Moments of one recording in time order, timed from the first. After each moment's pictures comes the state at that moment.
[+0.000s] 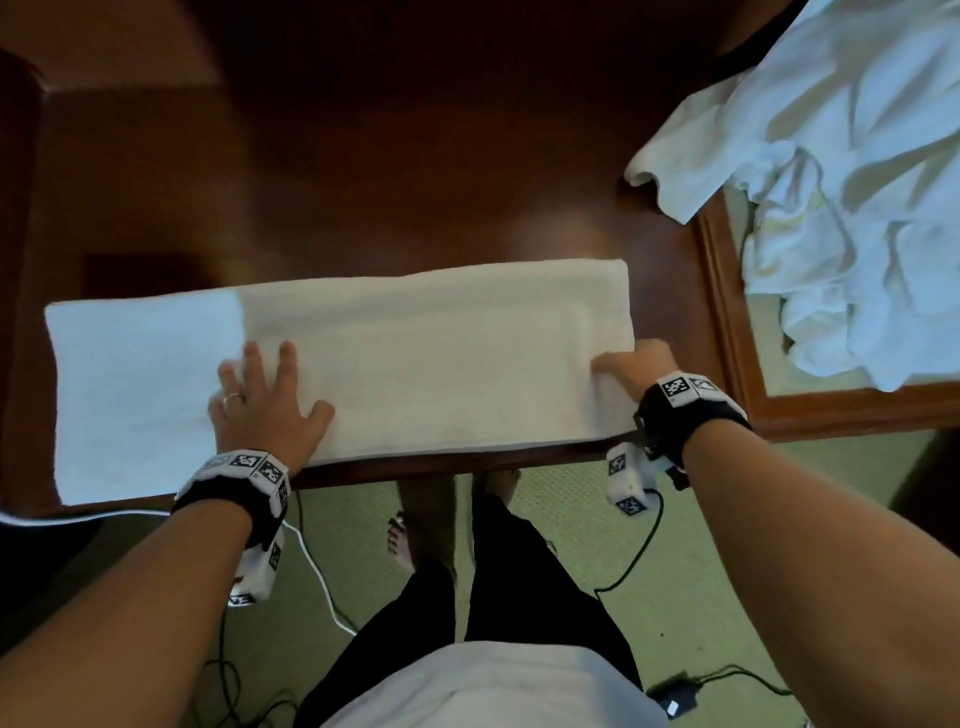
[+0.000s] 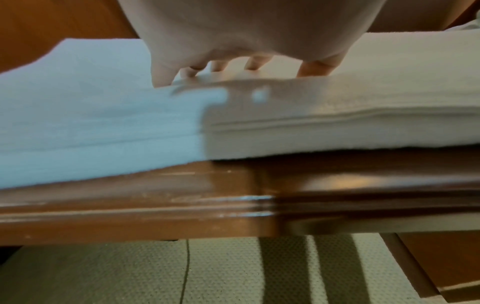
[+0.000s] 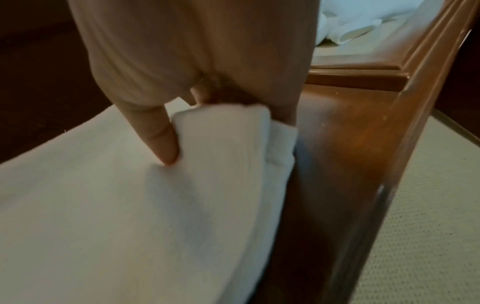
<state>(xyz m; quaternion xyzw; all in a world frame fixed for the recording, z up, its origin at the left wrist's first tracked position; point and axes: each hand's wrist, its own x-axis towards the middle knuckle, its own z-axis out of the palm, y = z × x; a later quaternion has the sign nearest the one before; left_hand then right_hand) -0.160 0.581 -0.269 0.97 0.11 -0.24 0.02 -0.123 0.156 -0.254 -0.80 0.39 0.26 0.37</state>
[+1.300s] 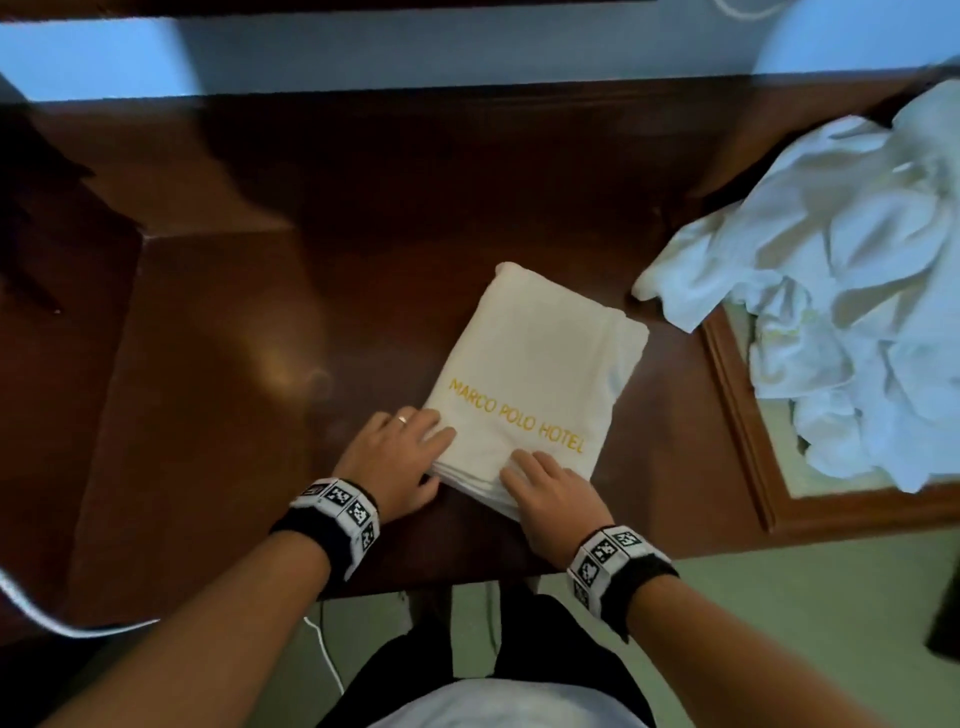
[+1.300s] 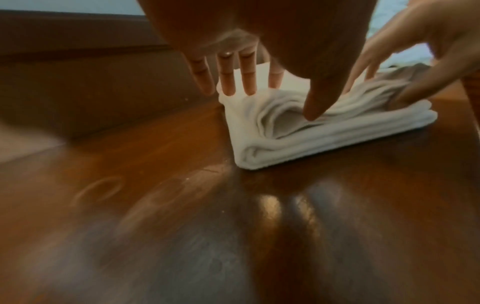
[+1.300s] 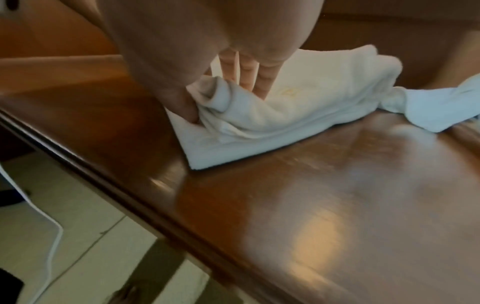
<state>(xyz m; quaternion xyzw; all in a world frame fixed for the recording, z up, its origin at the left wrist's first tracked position) -0.084 0.524 -0.209 0.93 -0.36 -0.06 0.00 -0.151 0.280 -0.230 -0.96 -0.23 0.11 0.08</state>
